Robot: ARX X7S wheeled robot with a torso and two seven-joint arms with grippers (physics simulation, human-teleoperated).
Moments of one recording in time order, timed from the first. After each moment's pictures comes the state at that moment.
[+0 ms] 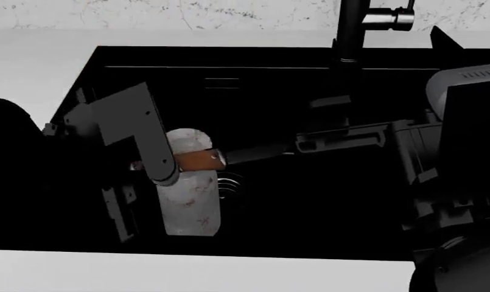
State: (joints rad) left arm -1.44 -0.46 1.16 -0.10 -0.55 -0.95 0.50; right arm 0.69 0.59 -0.16 -0.52 0.75 0.62 0.34
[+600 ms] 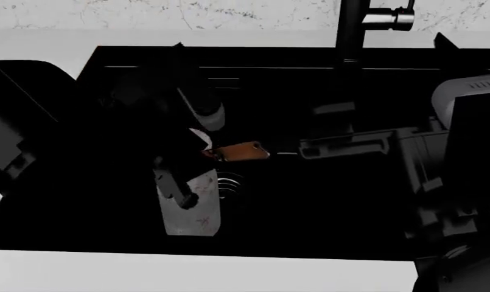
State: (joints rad) left arm -1.51 -0.19 1.06 -0.55 -0.65 -0.99 0.59; right arm 0.66 0.60 -0.15 -0.53 0.75 0.60 0.34
